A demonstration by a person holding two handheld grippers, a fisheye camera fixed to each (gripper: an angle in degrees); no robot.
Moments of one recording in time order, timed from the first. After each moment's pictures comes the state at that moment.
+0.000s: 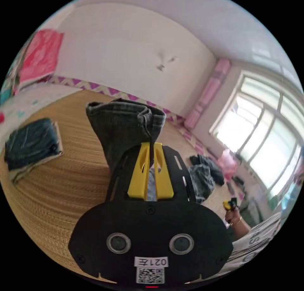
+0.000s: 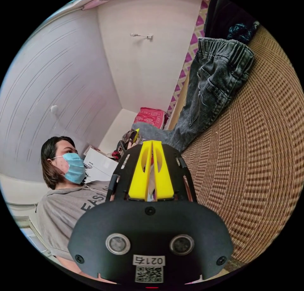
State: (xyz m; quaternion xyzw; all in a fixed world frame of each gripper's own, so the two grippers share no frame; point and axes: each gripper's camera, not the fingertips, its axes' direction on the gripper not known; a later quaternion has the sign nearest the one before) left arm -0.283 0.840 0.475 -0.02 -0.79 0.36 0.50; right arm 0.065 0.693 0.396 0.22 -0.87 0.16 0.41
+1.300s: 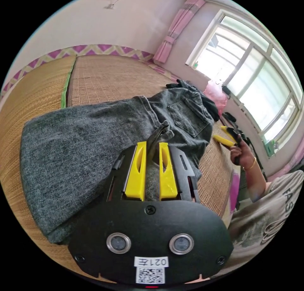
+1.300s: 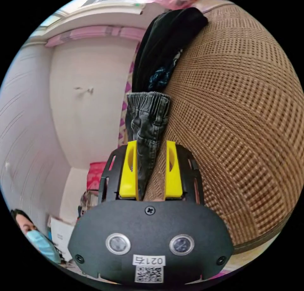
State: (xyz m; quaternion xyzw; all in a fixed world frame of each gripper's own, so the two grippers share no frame) left arm -0.552 0.777 0.397 -0.20 -0.76 0.26 0.57; right arm 0.151 0.624 0.379 0.12 -0.69 0.49 0.53
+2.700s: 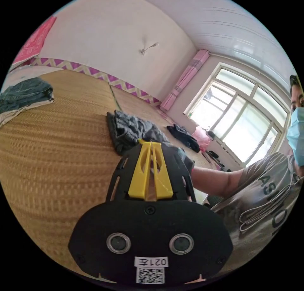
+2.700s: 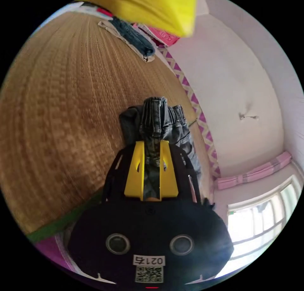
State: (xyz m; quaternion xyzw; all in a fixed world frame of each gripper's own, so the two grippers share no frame) left arm -0.264 0.931 0.187 -0.05 -0.68 0.35 0.64; right arm -0.563 0.370 -0.323 0.43 -0.13 -0.28 0.85
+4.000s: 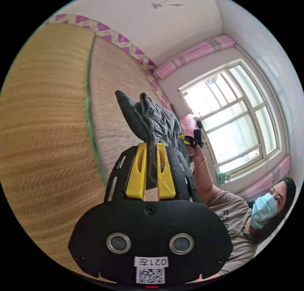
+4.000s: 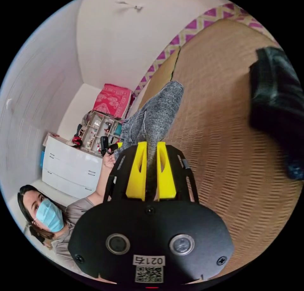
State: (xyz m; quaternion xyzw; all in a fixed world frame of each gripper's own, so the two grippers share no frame) left arm -0.565 0.648 0.221 -0.16 -0.66 0.12 0.72; right arm -0.040 0.201 0.640 0.15 -0.76 0.08 0.63
